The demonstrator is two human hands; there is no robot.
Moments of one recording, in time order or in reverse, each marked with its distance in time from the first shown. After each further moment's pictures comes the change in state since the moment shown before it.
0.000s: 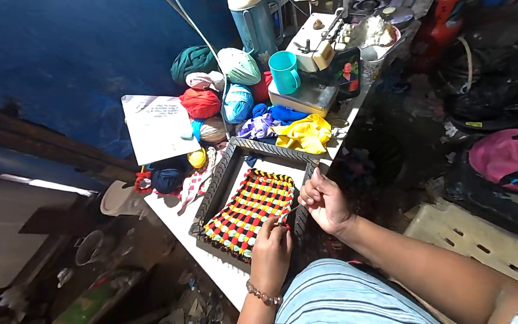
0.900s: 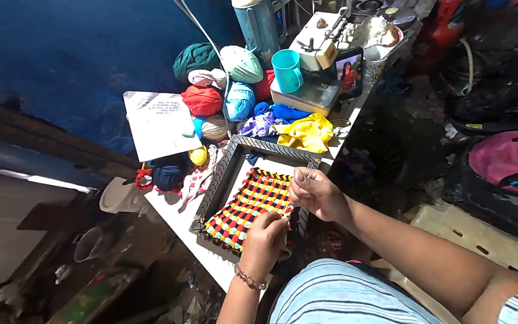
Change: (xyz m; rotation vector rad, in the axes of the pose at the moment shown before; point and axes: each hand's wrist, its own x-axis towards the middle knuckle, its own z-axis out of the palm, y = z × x) left_hand 0.019 -0.029 -0.015 -0.187 -0.084 0.184; right_hand 0.016 -0.015 0.007 -0.298 -0.567 0.047
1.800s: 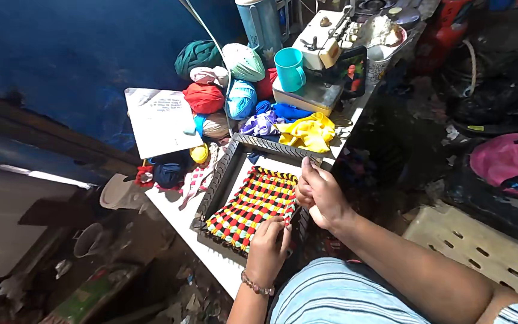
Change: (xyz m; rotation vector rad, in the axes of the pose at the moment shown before) left_hand -0.015 0.010 0.017 0.040 0.134 -0.087; right_hand 0.002 -0.010 0.045 0.005 0.608 0.065
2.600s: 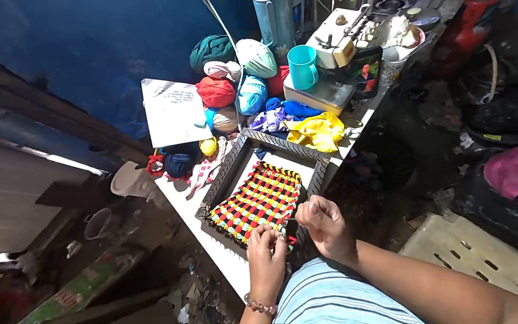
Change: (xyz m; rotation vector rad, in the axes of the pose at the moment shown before) left_hand -0.023 0.030 -0.017 -0.120 -0.028 -0.642; right_hand -0.015 0.072 -0.042 0.084 -0.468 -0.360
